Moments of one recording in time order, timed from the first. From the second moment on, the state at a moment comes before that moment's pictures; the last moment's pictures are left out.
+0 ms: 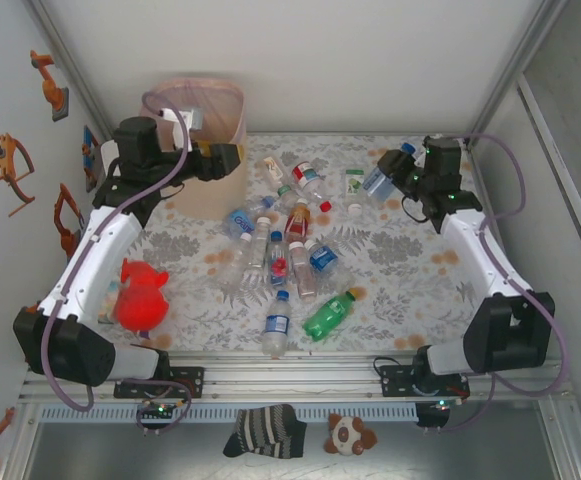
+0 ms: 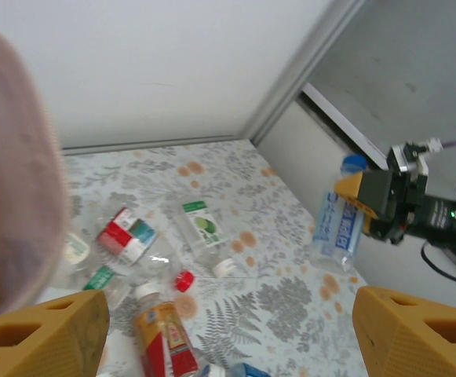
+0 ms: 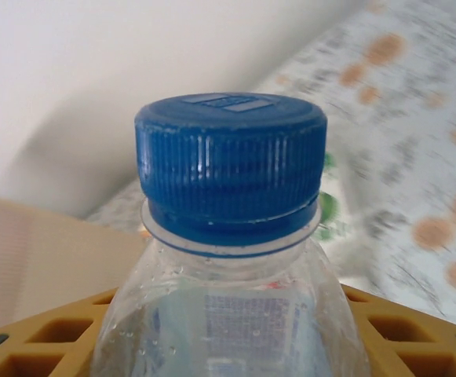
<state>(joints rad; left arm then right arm) -0.29 1.36 1.37 -0.33 0.64 -0.31 0.11 1.39 1.17 -0.23 -0.29 0.72</state>
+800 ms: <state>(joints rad) -0.59 1.40 1.43 -0.10 0.96 -0.18 0.34 1.16 1.13 0.33 -0.89 0.36</state>
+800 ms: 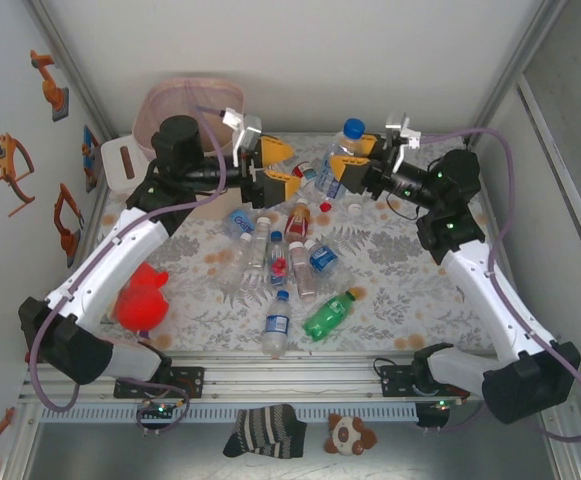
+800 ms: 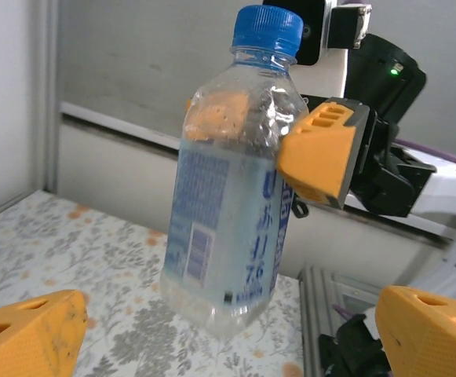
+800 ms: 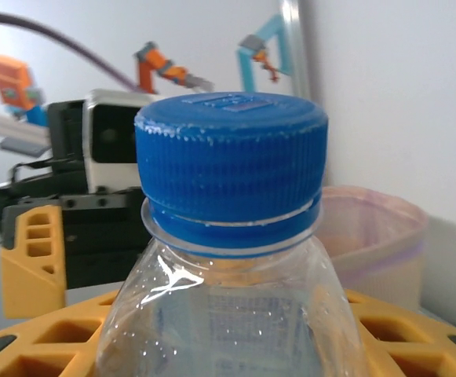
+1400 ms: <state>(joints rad) -0.68 1.48 1.45 0.02 1.10 -0.19 0.49 1.19 1.23 0.35 -0.95 0.32</state>
